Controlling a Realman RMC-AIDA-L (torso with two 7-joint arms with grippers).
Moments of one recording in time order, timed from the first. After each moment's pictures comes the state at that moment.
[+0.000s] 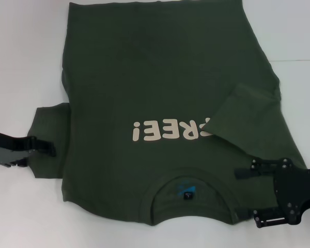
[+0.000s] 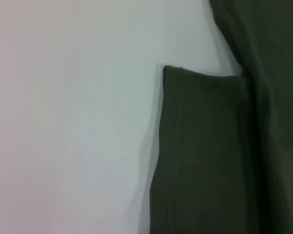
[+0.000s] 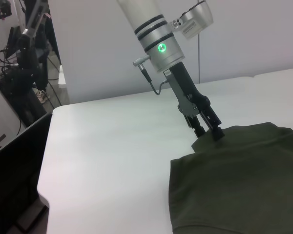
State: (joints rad) left arm -0.69 -2.11 0.64 0.92 2.83 1.30 -2.78; right arm 0.41 2.09 -0.71 -0.91 -2.12 -1.84 1.26
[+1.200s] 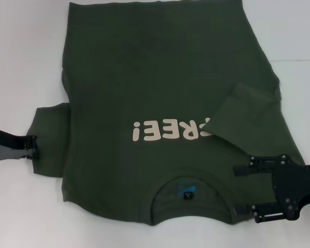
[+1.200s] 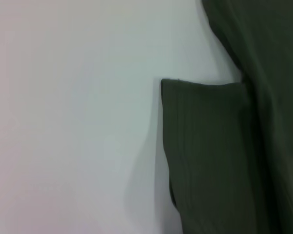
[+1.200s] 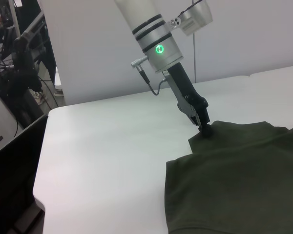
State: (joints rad) left arm -0.69 -2.11 0.70 0.92 2.86 1.26 -2.77; right arm 0.42 2.09 -0.71 -0.91 -2.12 -1.83 1.29
